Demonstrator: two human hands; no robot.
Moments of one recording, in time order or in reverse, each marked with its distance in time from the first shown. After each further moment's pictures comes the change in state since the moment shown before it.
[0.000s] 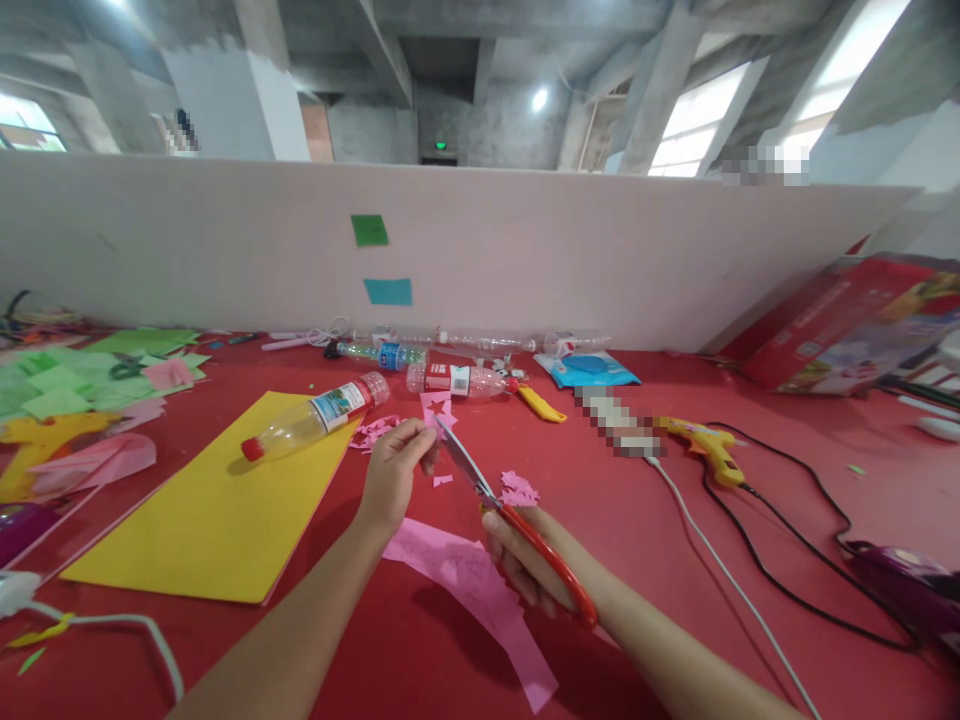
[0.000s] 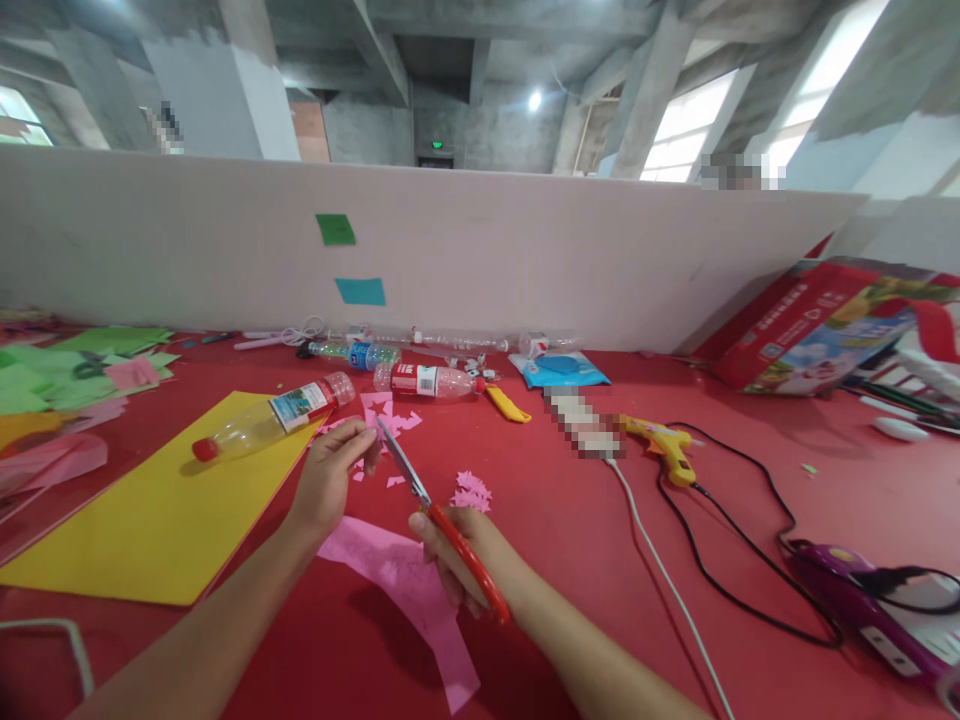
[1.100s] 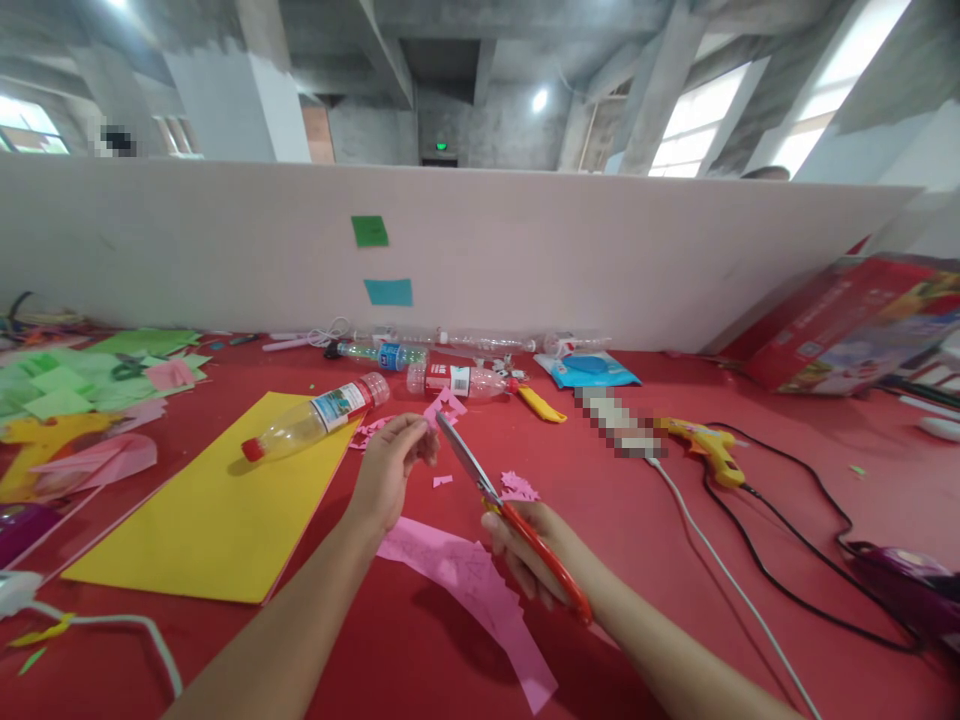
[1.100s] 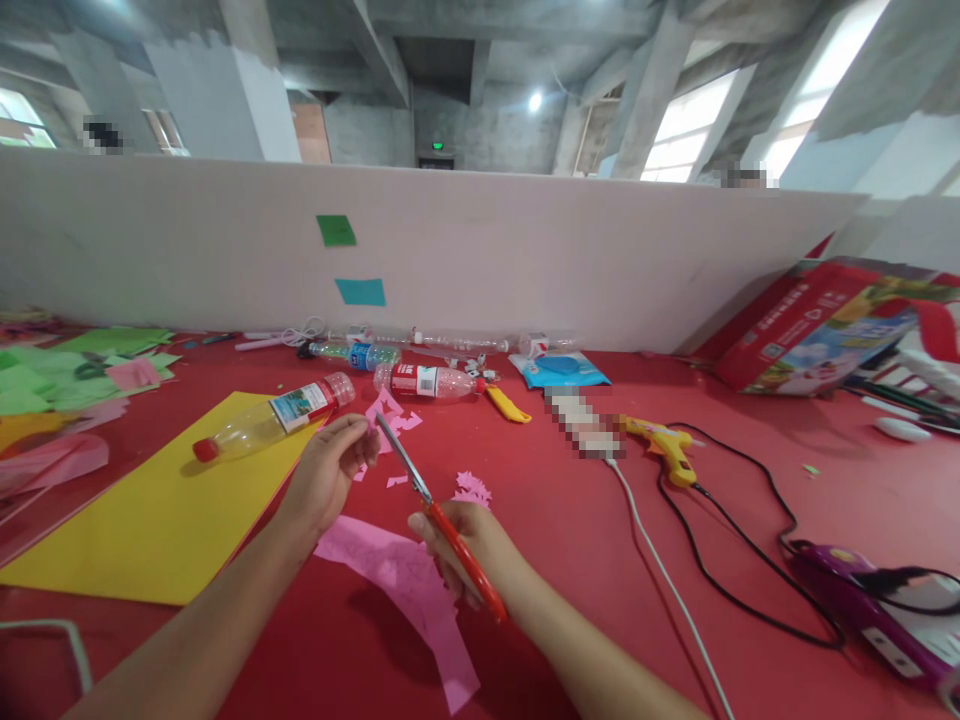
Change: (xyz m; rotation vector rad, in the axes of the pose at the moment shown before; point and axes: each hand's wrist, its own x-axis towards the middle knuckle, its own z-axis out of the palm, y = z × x) left_hand 0.008 -0.006 -0.003 -0.358 0.031 -0.139; right_hand 0.003 -0.002 -0.001 0.043 0.043 -0.013
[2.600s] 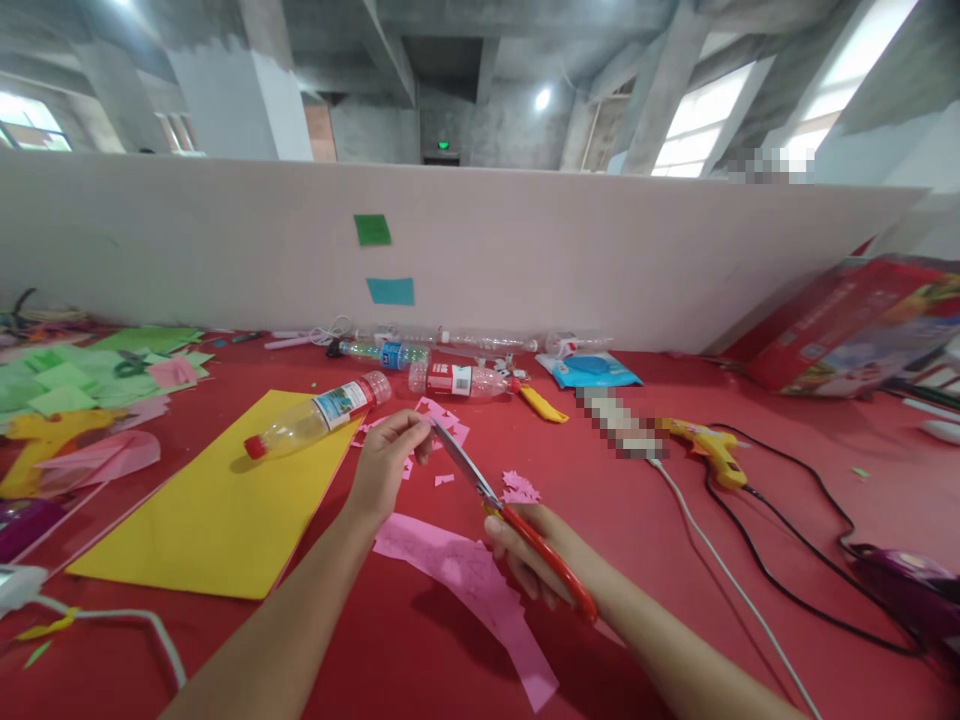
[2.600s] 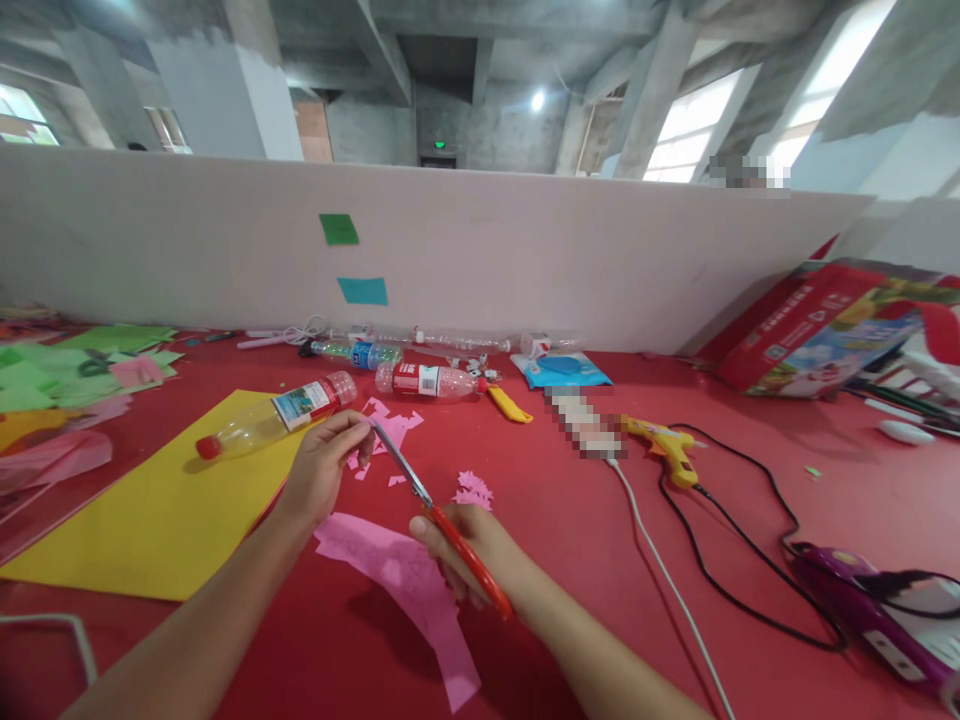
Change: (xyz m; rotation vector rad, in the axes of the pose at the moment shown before) left_hand 0.001 0.008 -0.006 0.258 -0.076 0.123; right_hand -0.002 0.000 -0.006 -0.136 -0.082 -0.033
